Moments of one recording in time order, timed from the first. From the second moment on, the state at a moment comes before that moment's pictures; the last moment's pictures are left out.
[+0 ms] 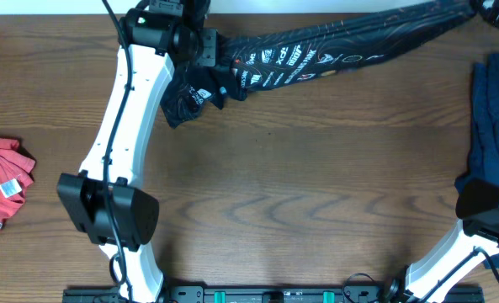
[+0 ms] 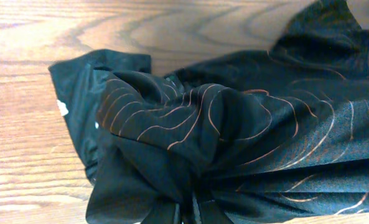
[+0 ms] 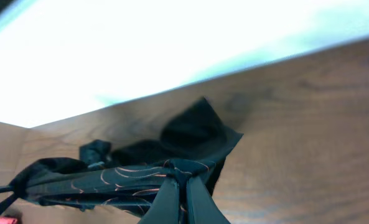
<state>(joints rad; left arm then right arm) -0.22 1.96 2.06 -1.10 0.04 -0.13 -0.38 2.04 2.55 -1.28 -0.63 0.15</state>
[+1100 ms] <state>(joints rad) -0.22 1.33 2.19 -1.22 -0.09 -0.08 -0.54 1.70 2.79 -1.25 -0.80 0.23</state>
